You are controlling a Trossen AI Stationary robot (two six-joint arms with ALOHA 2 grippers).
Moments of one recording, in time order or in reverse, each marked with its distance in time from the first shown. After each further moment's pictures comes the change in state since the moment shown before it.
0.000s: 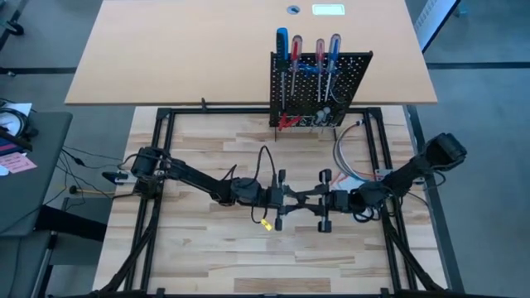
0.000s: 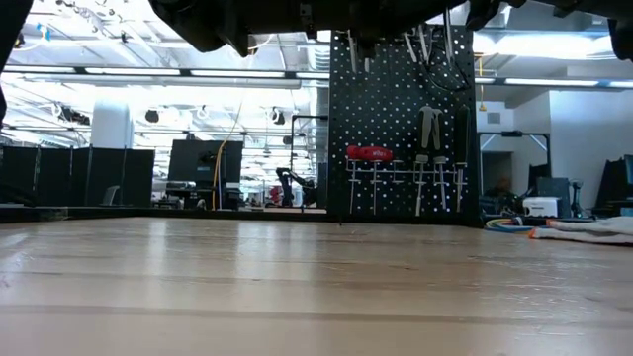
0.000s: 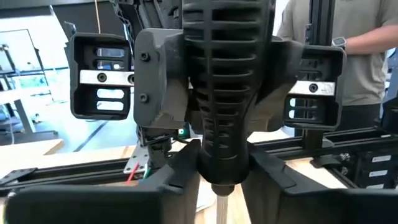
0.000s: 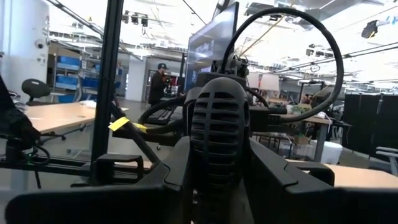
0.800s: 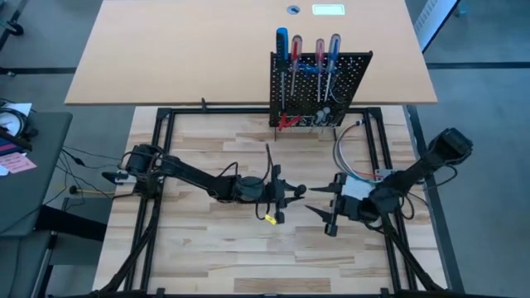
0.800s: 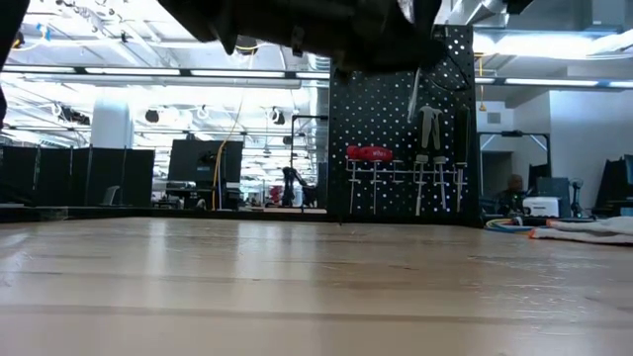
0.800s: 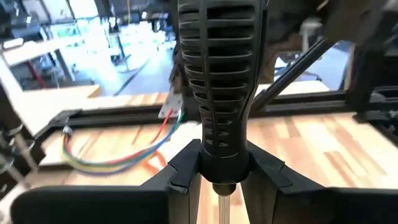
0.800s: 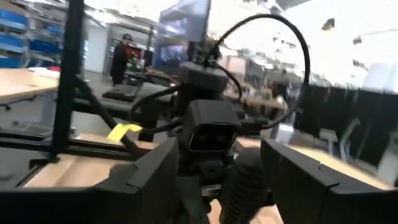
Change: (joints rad) left arm 0.010 -0.056 -0.001 -0.259 -0.160 -0.019; right arm 0.166 -0.106 0.001 -0.117 0.335 -0.177
